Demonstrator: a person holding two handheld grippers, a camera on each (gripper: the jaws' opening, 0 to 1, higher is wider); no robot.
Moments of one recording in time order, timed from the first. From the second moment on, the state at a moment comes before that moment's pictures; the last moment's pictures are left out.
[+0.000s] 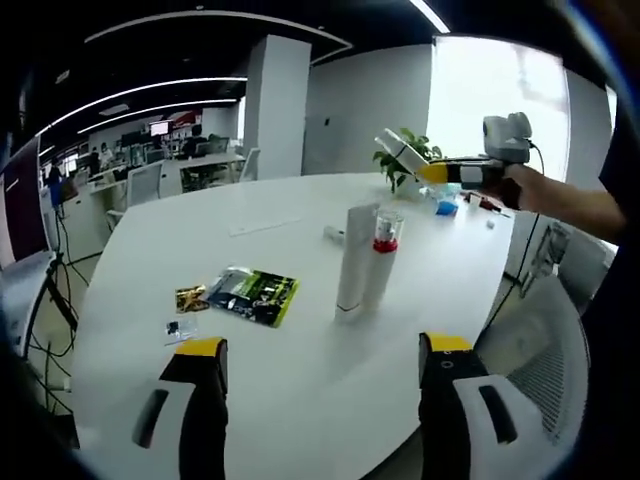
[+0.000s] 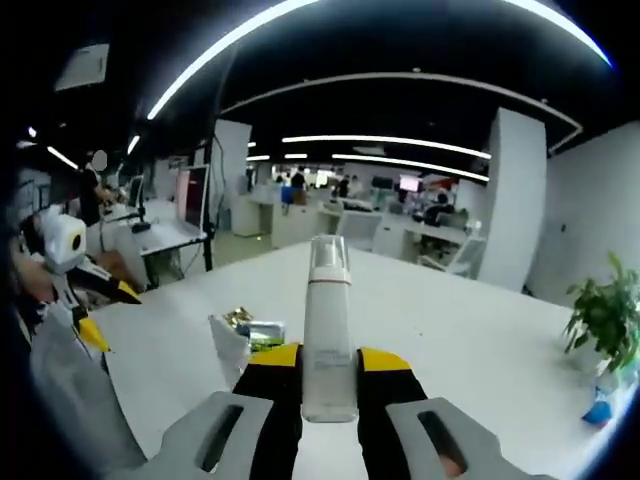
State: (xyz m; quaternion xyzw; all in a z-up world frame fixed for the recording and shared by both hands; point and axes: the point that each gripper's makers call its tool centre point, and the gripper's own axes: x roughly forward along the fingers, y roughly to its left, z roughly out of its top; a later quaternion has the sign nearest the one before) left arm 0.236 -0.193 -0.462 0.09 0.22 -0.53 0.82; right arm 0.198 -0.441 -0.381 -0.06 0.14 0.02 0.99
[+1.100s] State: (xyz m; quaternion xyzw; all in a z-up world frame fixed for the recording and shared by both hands) left arm 0.200 -0.234 -0.339 -0.16 0.19 -0.60 0.76; right arm 0.178 -0.257 -0.354 -0.12 0.07 0.19 0.97
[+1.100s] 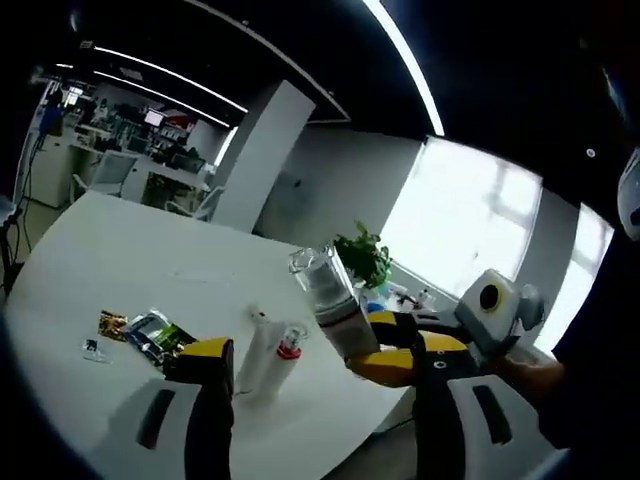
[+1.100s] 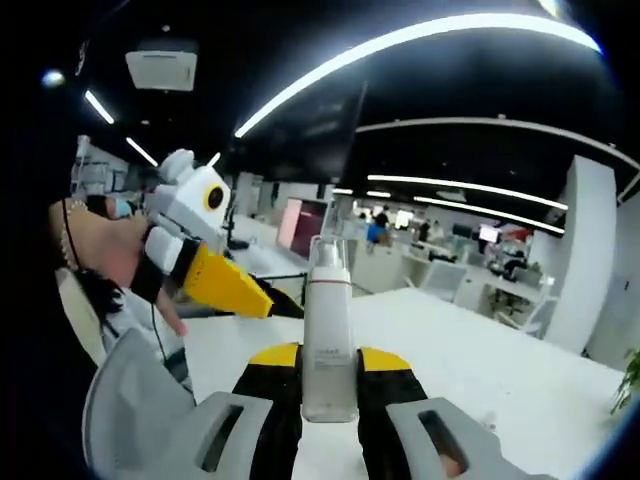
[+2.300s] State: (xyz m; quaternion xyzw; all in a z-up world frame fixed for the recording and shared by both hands) left arm 0.141 -0.230 -0.288 -0.06 0.12 -0.79 0.60; right arm 0.148 -0.207 -0.329 -0.01 0.07 0.39 0.92
